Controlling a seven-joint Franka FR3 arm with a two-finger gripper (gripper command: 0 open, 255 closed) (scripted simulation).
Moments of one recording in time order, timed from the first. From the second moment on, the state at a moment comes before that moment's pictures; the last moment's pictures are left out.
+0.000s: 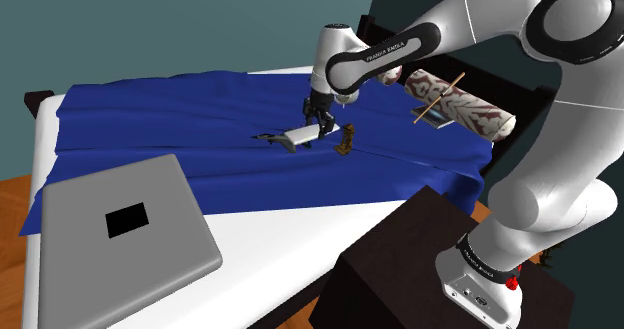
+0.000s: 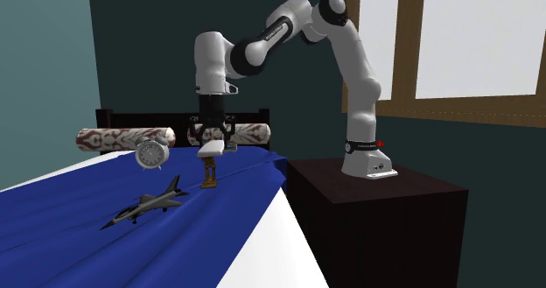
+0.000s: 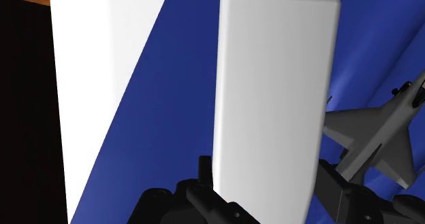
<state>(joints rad) -0.49 0.36 0.68 -2.01 -0.28 2.27 1.98</state>
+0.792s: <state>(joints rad) -0.61 0.51 0.58 -1.77 -0.32 2.18 1.74</state>
